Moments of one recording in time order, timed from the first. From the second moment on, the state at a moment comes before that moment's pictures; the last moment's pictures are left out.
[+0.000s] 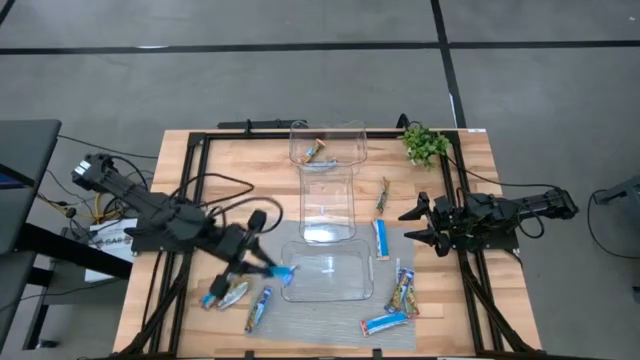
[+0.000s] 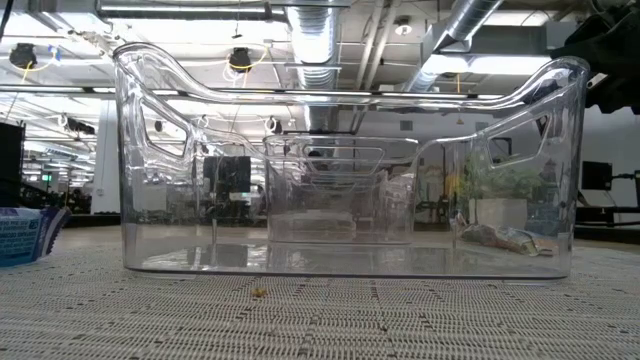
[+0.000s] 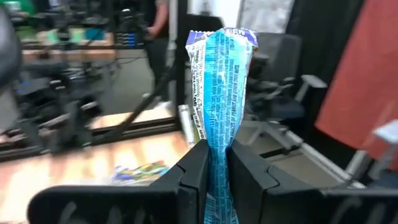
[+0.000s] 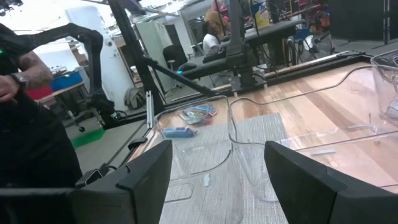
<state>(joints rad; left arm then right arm) -0.49 1.11 1.04 -0.02 -0.07 -0.09 0.18 0.04 0.01 0.01 0.00 0.28</state>
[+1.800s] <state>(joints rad) 0.14 1.65 1.04 -0.06 0.07 0.04 0.18 0.04 0.01 0.01 0.00 0.28</state>
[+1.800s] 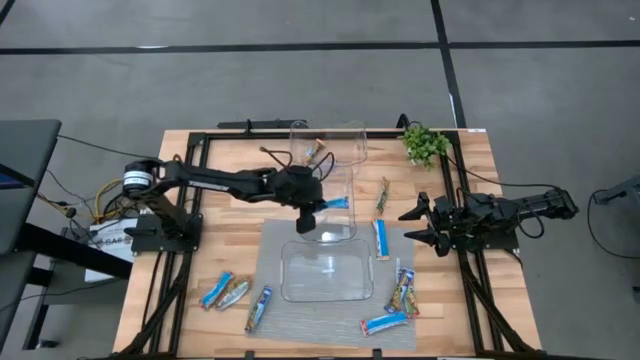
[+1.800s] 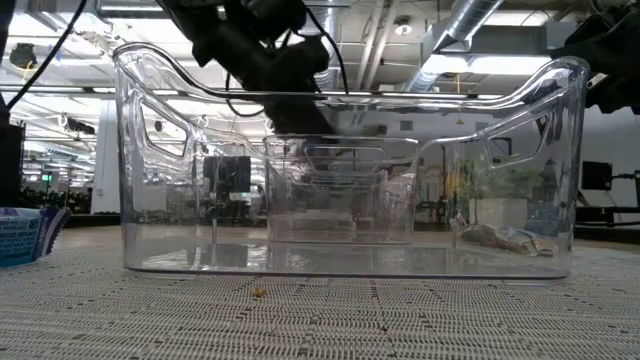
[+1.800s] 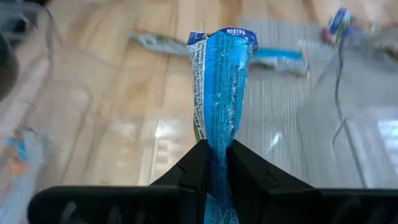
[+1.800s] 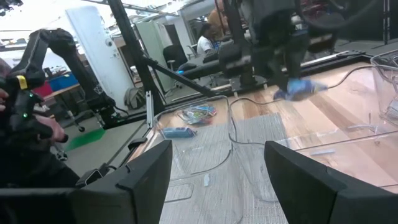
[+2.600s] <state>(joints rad) 0.15 1.66 1.04 -0.05 0.04 -0.01 0.18 0.04 0.01 0.01 0.00 0.28</state>
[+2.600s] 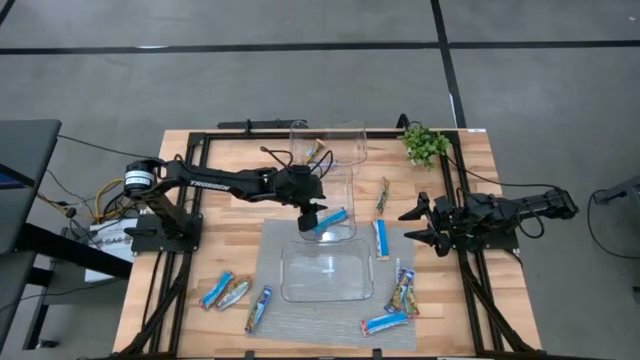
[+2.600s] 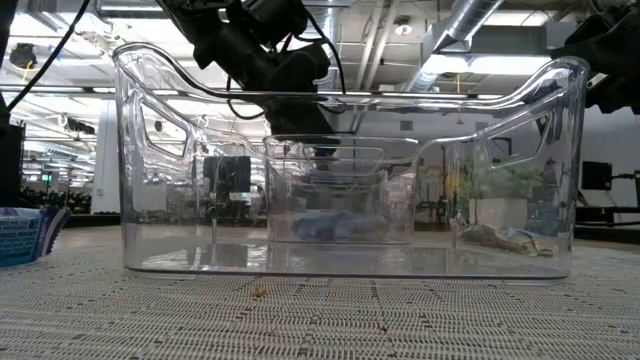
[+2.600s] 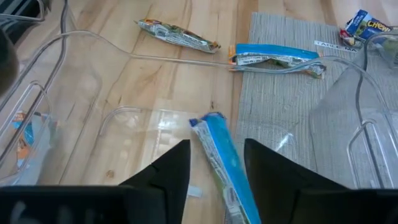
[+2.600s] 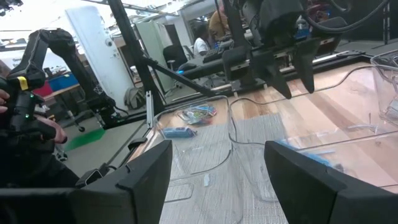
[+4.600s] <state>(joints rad) -0.65 1.44 1.35 -0.41 0.32 0.04 0.18 0.04 0.01 0.01 0.00 0.28</state>
